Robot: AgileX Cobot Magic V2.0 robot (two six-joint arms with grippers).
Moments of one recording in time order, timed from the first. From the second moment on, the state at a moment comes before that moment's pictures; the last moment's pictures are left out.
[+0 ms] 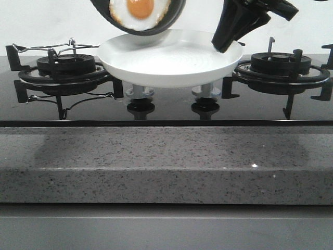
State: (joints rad) left arm -0.41 1.40 -1.54 -0.63 0.64 0.80; right arm 0.23 1.72 -1.53 0.49 0.94 -0.34
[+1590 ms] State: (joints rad) left arm 0.10 1.51 -1.54 -1.35 0.91 0.58; right arm 0.23 1.72 -1.52 0.49 0.95 -0.34
